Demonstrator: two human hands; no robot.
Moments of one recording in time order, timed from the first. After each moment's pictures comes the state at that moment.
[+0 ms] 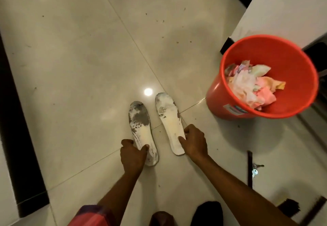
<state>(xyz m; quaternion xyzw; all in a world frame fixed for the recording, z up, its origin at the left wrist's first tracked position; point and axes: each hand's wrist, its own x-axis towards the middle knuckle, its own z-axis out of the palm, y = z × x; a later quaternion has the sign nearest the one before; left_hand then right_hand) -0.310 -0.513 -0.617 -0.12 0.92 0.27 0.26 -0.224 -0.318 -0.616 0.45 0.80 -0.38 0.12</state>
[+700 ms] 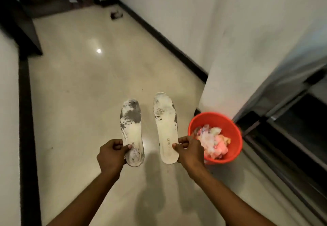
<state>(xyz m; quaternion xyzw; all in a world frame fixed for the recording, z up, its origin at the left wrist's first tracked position) -0.407 -0.461 -0.363 -0.10 0.80 0.56 0.19 -0.261 -0.268 -0.364 0.48 0.66 -0.56 -0.13</state>
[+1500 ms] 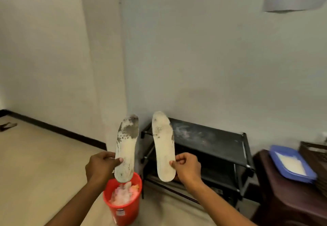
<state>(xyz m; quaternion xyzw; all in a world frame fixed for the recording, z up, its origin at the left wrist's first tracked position) -0.191 -0.334 -0.044 0.30 0.73 0.55 0.27 0.070 -0.258 -0.050 0.61 0.53 -0.42 -0.40</state>
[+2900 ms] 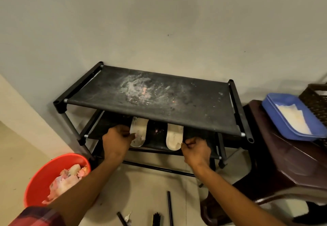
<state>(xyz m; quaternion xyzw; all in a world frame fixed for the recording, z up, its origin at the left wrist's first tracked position) -0.041 -0.077 -0.226 0.47 0.75 0.36 0.28 0.203 -0.085 -0.255 0.77 0.42 -0.33 -0.35</state>
